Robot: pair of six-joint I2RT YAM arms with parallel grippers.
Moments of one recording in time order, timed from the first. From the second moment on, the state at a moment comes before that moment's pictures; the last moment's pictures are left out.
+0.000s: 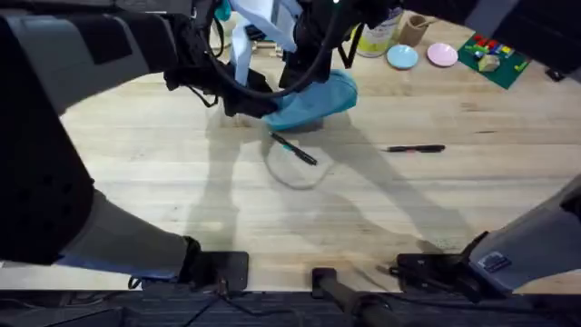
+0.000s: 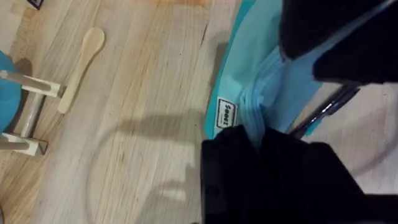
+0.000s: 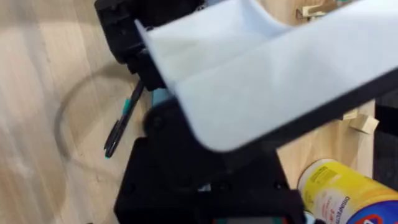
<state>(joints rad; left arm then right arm) -0.06 1.70 1.09 -0.65 0.72 1.15 0.70 1.85 1.76 -0.98 -0.08 -0.74</state>
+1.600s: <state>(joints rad) -0.02 1.71 1.09 -0.64 0.74 1.15 0.76 1.84 1.76 -0.82 0.02 -0.74</state>
